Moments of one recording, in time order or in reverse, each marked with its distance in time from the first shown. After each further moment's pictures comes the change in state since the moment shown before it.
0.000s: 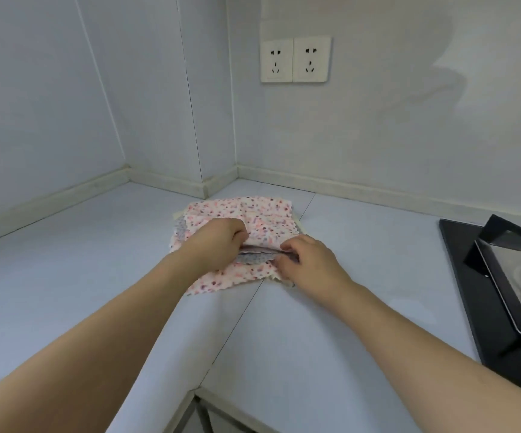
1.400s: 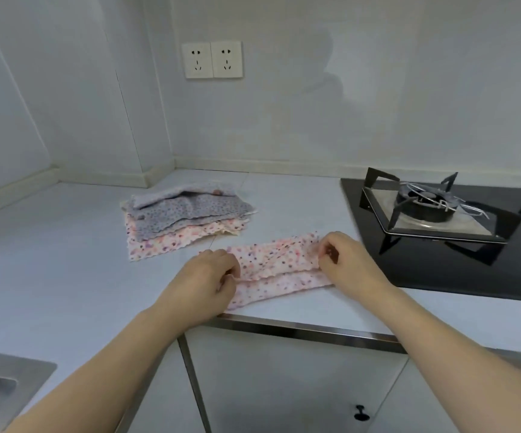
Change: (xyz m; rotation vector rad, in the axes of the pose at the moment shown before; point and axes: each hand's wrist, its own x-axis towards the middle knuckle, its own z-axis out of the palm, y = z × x) left_hand -0.147 0.036 0.053 -0.010 0.018 0.494; right_hand -0.188 0.033 -0.058 -0.008 0.231 0.238
